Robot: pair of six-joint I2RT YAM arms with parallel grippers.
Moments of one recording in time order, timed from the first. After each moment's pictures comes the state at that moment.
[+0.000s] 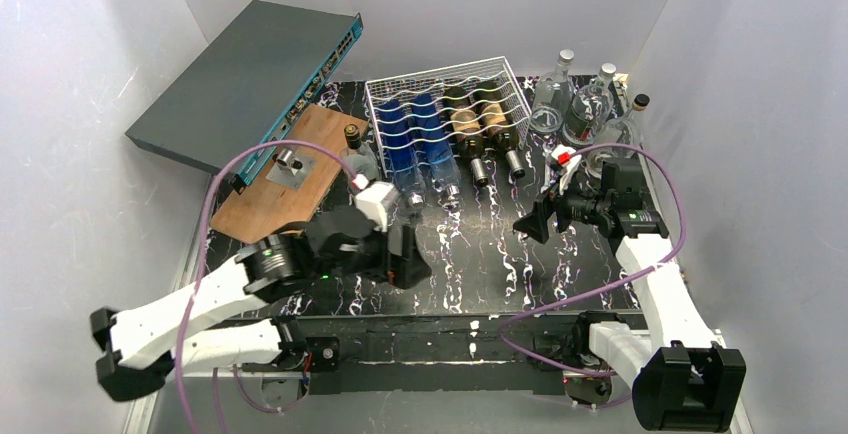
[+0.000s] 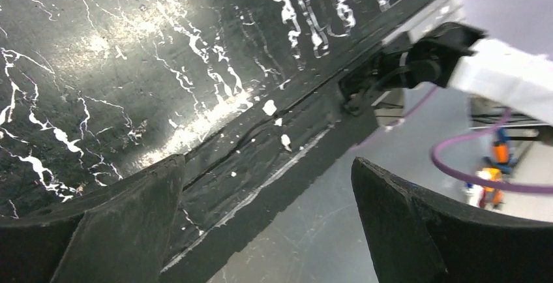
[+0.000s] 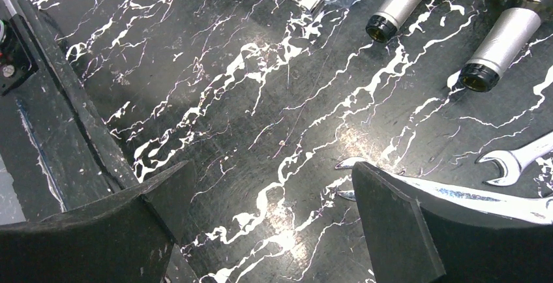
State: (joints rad) left arm -1.06 0.84 0.98 -0.74 -0.05 -0.73; right arm 0.03 0.97 0.74 -0.49 -0.88 -0.37
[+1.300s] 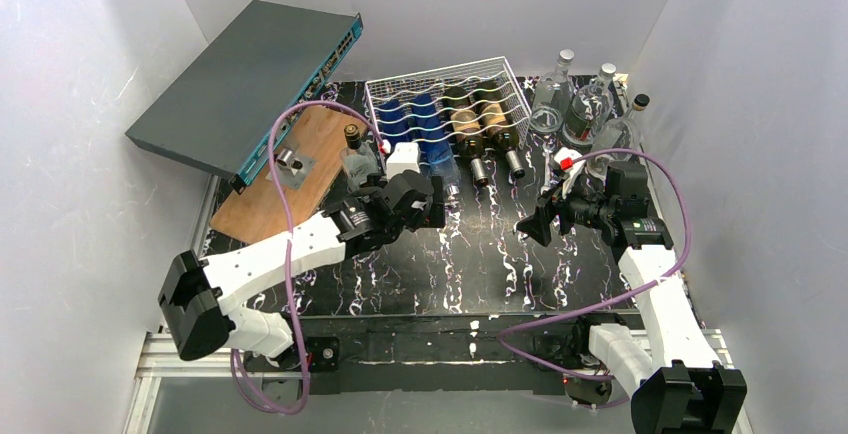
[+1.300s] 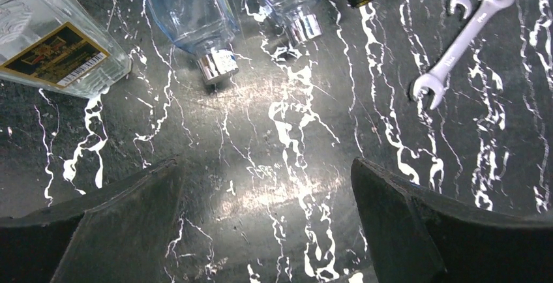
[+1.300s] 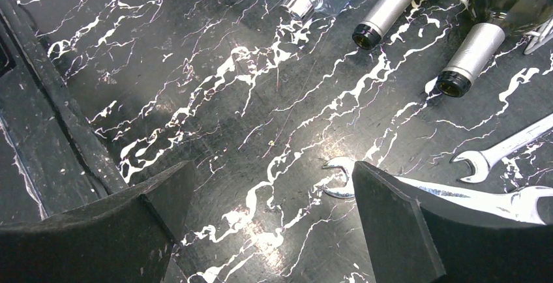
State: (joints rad) left arm -0.98 1.32 1.09 -0.51 -0.51 -0.67; right arm 0.02 0.90 0.72 -0.50 -0.86 -0.40
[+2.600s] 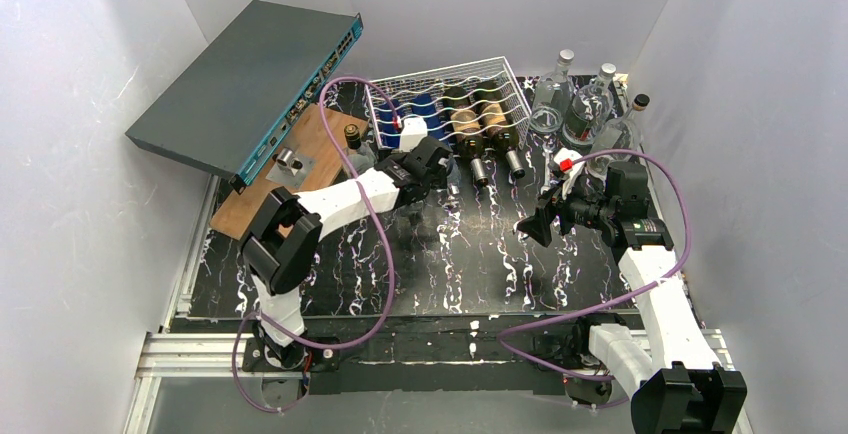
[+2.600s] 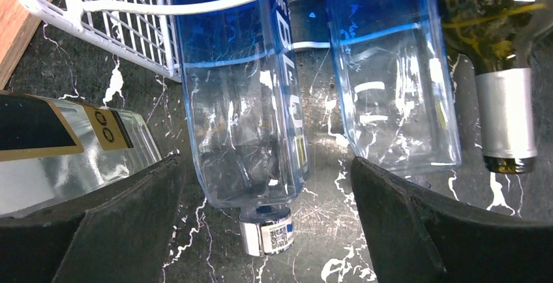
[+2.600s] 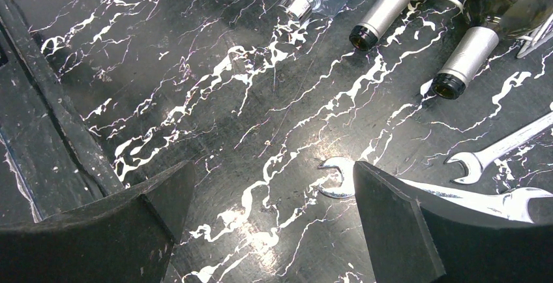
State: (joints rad) left arm -0.78 1.82 1.31 -0.36 -0.63 -0.62; right arm 0.02 0.89 0.72 -0.51 -0.85 -0.42
